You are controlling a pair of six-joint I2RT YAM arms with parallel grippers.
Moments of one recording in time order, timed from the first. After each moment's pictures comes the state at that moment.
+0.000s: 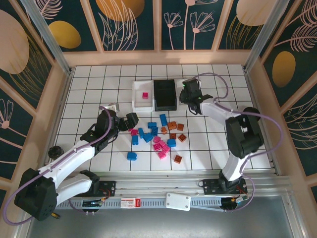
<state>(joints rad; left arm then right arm) -0.49 1.06 0.56 -0.08 -0.01 -0.72 0.44 1.78 1.19 -0.18 0.23 0.56</state>
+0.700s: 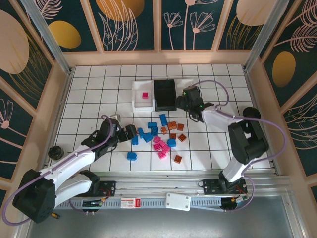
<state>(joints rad) -0.55 1.01 0.43 -0.18 0.02 -0.77 0.50 1.63 0.96 -0.10 0.18 0.59</state>
